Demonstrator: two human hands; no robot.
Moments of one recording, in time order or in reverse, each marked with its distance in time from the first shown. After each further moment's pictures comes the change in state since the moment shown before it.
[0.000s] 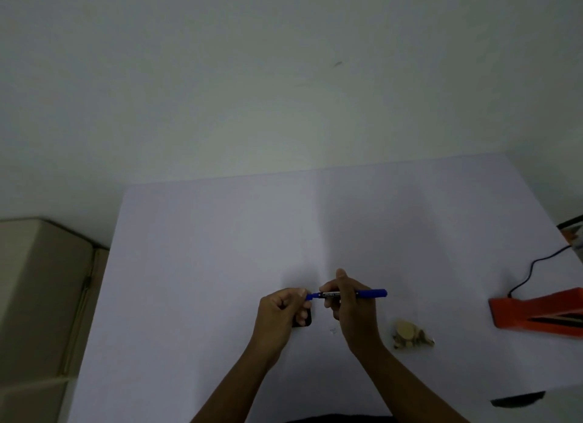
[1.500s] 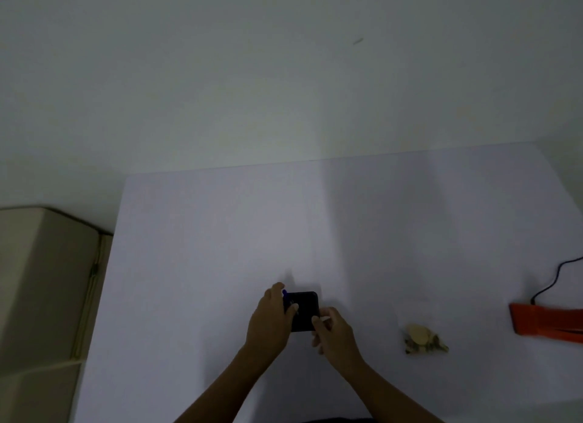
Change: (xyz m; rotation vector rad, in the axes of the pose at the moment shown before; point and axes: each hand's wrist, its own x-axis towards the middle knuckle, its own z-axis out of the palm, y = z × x) left_hand 0.064 -0.072 -0.036 0.903 0.050 0.068; right_hand 0.007 0.121 0.002 -0.419 -0.259 0.423
